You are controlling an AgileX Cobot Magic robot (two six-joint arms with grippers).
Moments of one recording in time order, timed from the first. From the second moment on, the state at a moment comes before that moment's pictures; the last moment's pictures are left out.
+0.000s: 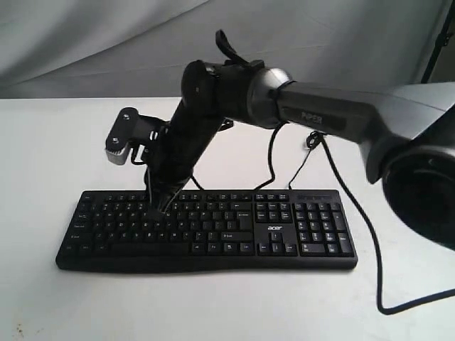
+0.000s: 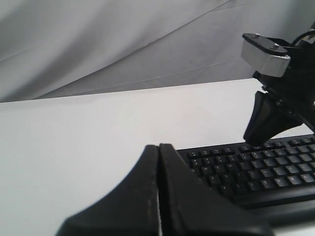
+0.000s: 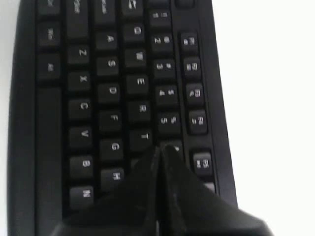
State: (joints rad) left arm -0.18 0.00 0.00 0.04 0.26 -0.02; right arm 0.71 2.33 -1.90 0.41 0.89 -0.96
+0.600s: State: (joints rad) left arm -0.18 0.00 0.00 0.04 0.26 -0.02; right arm 0.63 2.18 -1.57 0.52 0.72 -1.10
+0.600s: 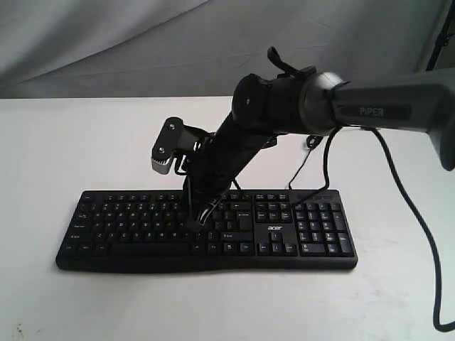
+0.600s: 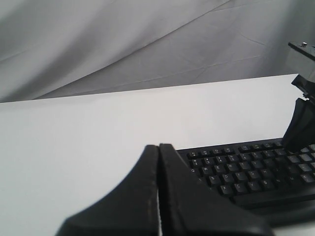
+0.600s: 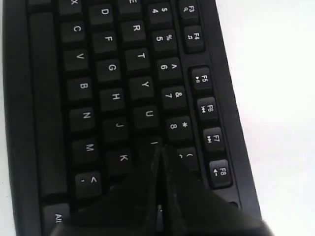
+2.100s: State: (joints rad) left arm -0.18 0.00 0.00 0.04 0.26 -0.02; right arm 0.63 2.21 -1.56 0.52 0.72 -1.11
